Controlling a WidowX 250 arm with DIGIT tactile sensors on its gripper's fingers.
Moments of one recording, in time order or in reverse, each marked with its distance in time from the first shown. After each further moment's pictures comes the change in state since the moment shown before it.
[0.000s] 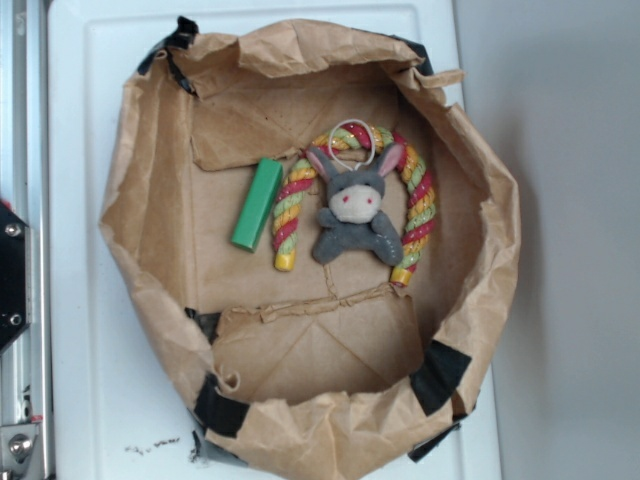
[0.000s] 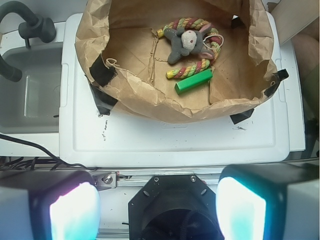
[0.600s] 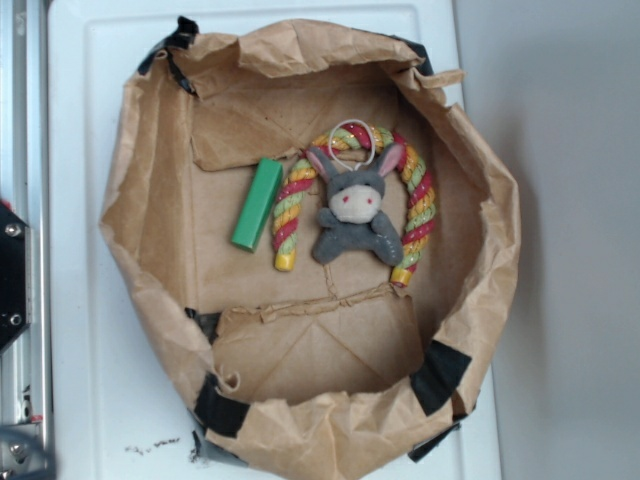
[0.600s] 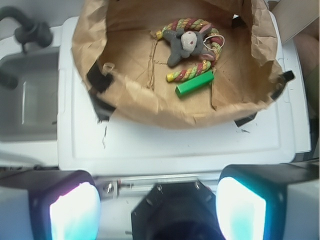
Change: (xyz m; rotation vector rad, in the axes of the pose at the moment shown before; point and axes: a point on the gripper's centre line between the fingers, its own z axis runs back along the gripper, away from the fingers) arm 0.023 -0.004 -0.022 0.004 0.010 0.060
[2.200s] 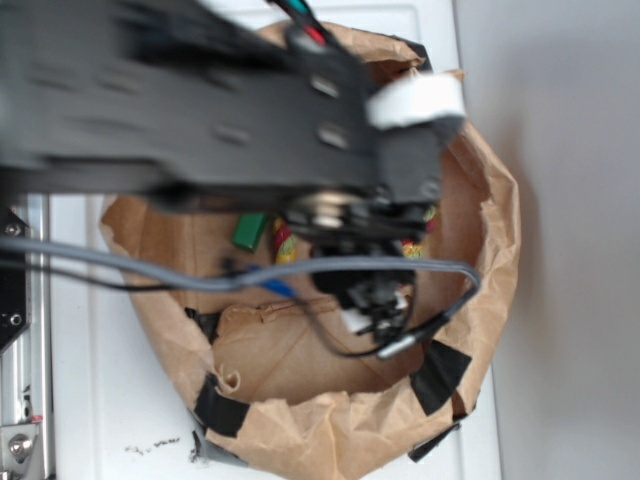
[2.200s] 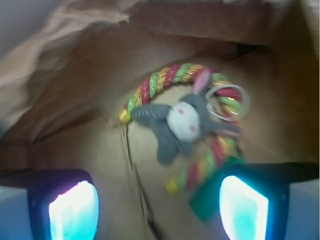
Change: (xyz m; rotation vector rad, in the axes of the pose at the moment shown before) arm 0.131 0.025 -0.137 0.003 -0.029 0.379
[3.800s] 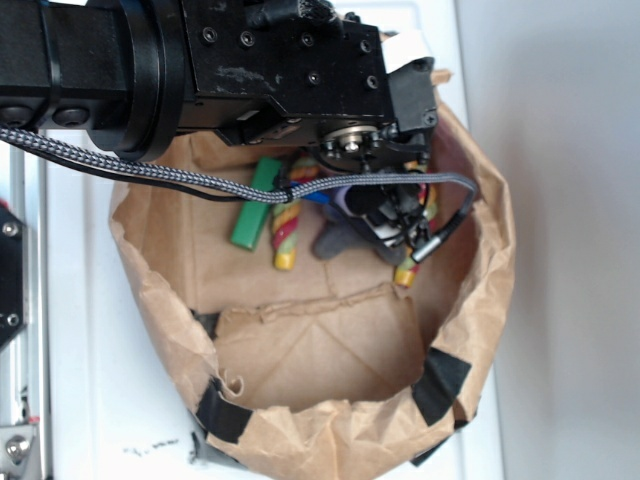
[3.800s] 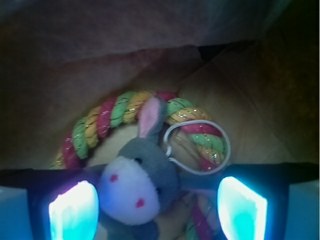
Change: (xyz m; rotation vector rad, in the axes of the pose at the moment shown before) arm 0.026 0.041 -0.032 0.038 -0.103 0.195
